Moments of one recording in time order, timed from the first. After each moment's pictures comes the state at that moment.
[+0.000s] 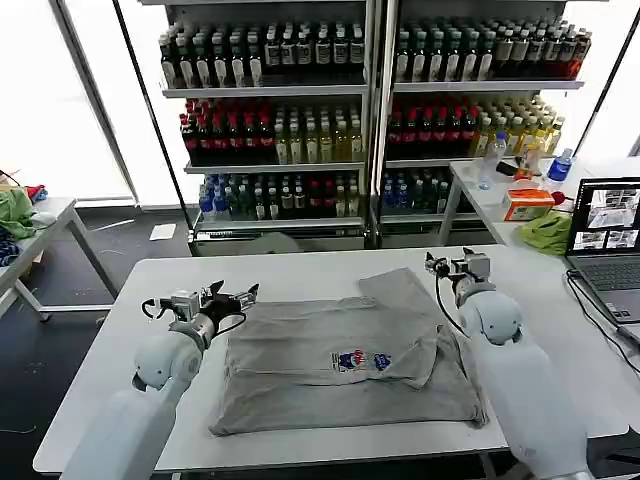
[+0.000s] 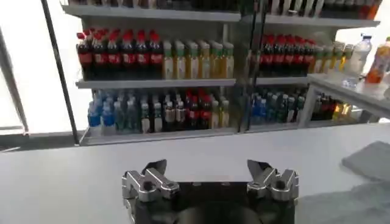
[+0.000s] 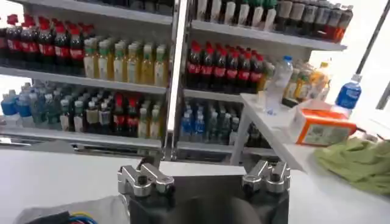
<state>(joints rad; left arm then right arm) 0.82 -1.12 -0.26 -1.60 -0.56 0.55 -0.09 -0.55 1.21 0.27 1.32 0.34 -0.54 0.13</state>
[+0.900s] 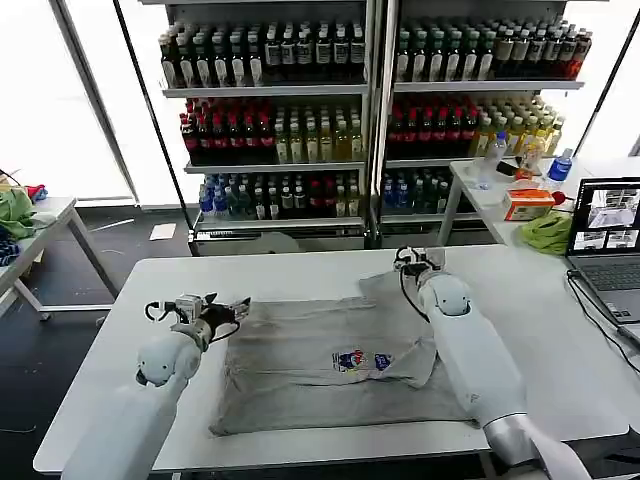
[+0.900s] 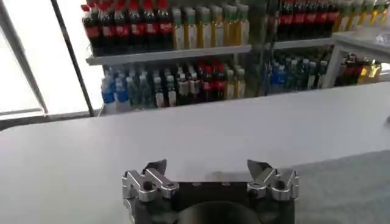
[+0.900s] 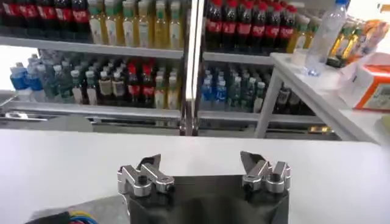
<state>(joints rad) 0.81 -1.11 -0.24 -1.51 -0.51 0.57 -0.08 -0.43 1.35 0.21 1.03 0.33 -0.53 0.13</state>
